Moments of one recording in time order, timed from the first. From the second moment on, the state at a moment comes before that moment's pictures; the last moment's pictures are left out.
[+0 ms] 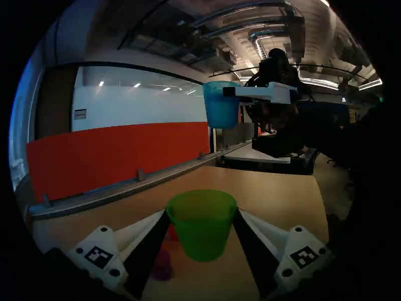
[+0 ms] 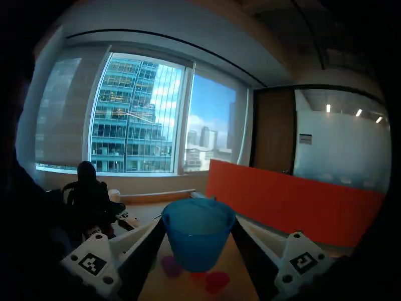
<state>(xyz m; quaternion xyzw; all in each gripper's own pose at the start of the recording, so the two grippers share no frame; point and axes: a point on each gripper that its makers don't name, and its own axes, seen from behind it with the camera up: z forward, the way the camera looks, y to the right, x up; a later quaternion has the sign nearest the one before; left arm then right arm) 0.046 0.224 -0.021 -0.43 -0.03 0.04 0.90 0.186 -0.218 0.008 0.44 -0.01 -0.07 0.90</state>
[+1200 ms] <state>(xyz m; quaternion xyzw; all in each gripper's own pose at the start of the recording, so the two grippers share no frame) 0.022 0.234 -0.026 -0.45 -0.06 0.06 0.89 0.136 -0.188 0.004 0.42 -0.03 -0.06 0.90</state>
